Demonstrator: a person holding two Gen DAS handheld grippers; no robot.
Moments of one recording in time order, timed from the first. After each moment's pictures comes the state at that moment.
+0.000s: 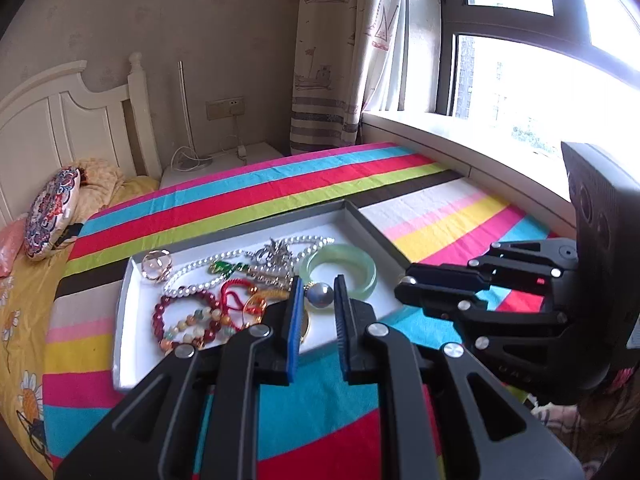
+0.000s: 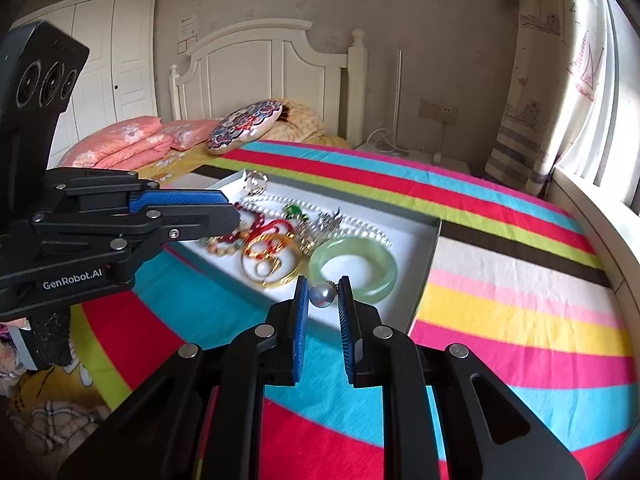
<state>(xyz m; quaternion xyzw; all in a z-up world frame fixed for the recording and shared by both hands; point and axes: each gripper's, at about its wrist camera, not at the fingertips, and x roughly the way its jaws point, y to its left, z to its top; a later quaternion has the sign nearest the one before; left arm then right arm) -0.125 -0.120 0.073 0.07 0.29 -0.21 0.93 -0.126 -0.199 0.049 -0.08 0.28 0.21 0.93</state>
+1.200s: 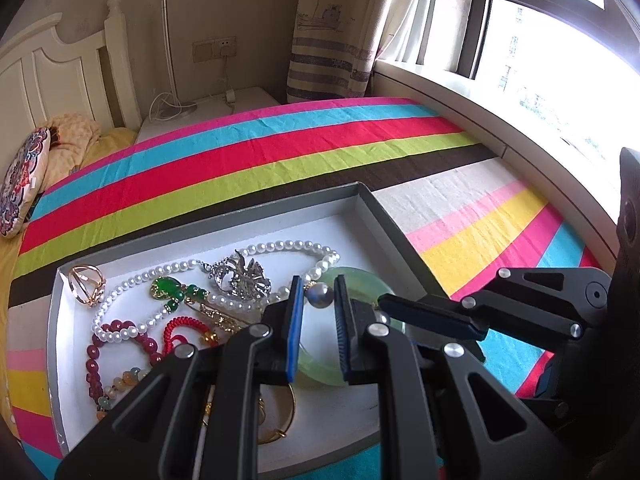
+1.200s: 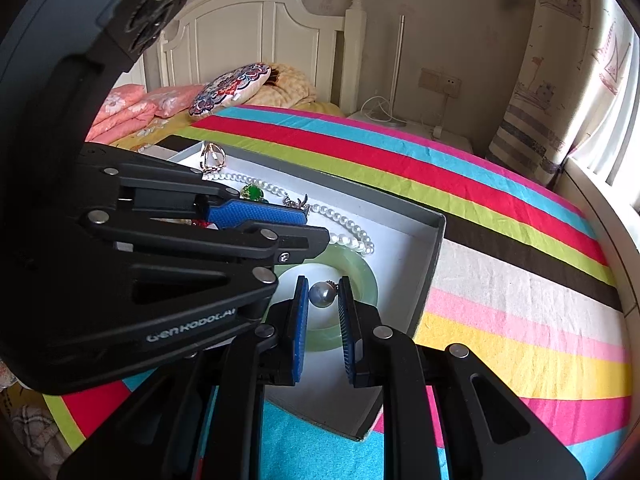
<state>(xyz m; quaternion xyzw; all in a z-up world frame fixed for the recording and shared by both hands) -0.016 -0.170 0.034 0.06 0.40 -0.20 0.89 -0.050 -0.191 0.026 -0.12 0.34 0.20 0.91</state>
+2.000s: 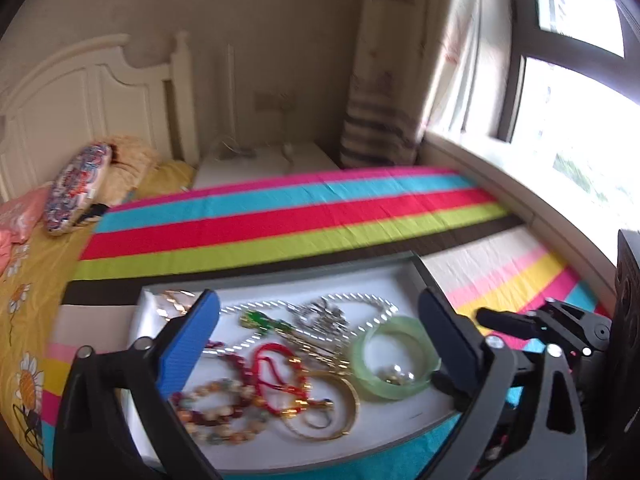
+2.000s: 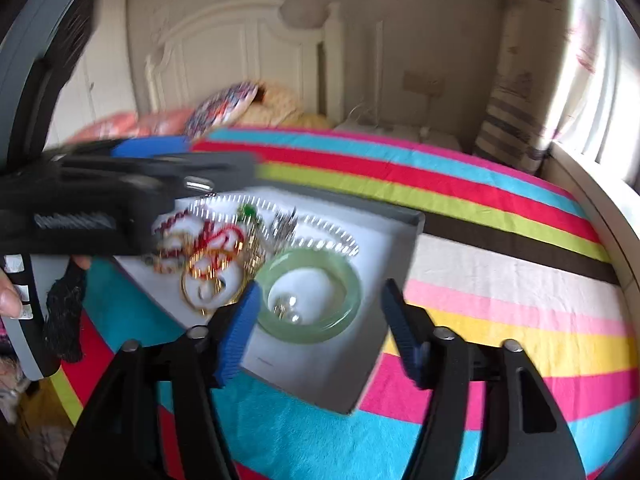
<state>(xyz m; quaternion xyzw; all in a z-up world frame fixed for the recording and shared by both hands) -0.047 -0.114 0.089 0.02 0.29 -0.11 0.95 -0.068 -0.212 0.045 -0.05 0.32 0.18 0.93</state>
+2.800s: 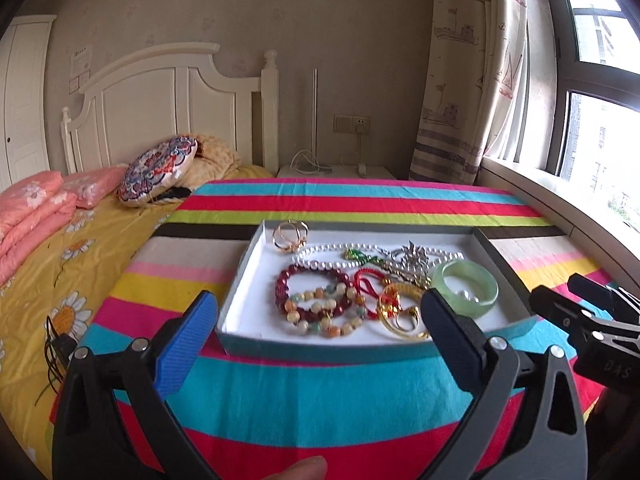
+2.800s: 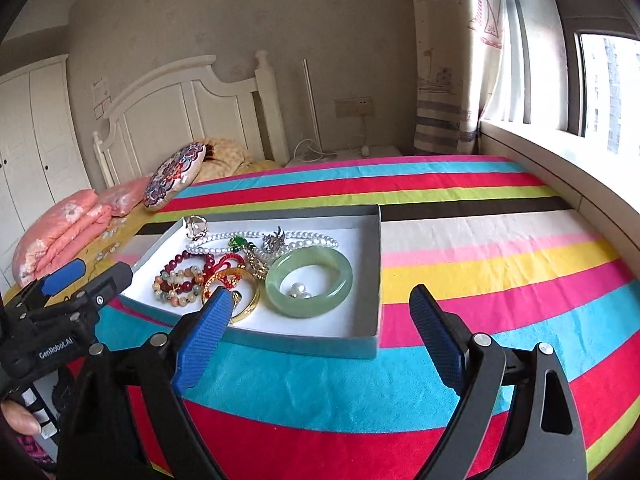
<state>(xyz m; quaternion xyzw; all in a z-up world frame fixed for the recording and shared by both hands) -0.149 -0.059 0.050 -0.01 0.24 0.00 0.97 -0.129 -0.208 0.042 0.04 0.26 0.08 0.96</state>
